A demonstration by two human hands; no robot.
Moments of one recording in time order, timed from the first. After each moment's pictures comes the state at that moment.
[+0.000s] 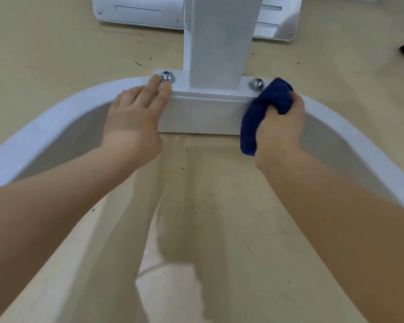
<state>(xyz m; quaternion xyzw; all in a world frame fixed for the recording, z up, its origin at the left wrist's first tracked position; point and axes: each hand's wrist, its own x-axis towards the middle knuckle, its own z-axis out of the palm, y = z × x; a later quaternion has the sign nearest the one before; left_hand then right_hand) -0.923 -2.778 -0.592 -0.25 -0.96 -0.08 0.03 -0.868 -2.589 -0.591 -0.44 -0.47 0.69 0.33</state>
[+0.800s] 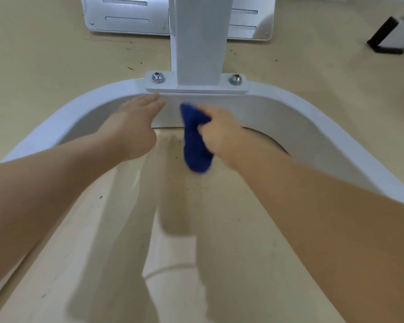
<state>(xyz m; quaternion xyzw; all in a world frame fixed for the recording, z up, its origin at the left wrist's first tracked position) -0.894 -2.791 -0.554 -0.27 -0.94 -0.17 -0.09 -0.833 -2.645 -0.564 -0.23 -0.86 0.46 0.03</state>
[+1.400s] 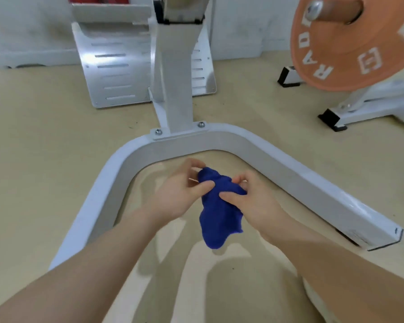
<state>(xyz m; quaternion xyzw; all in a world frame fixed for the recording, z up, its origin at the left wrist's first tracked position) -0.732 -2.853 -0.428 -0.32 -0.77 -0.46 -0.31 -0.614 -2.737 -0.429 -0.36 -0.74 0.56 0.07</state>
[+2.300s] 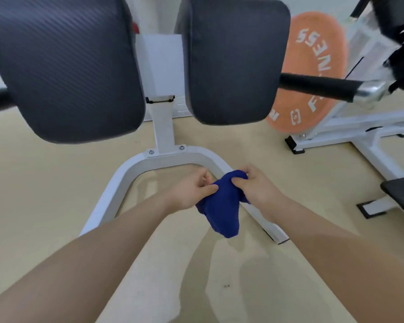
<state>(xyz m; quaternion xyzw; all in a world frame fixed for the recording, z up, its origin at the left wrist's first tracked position) -0.599 -2.784 -0.183 -0.31 -0.75 -0.42 -0.41 -0.495 -2.654 -0.157 -0.35 -0.75 0.56 -0.01</state>
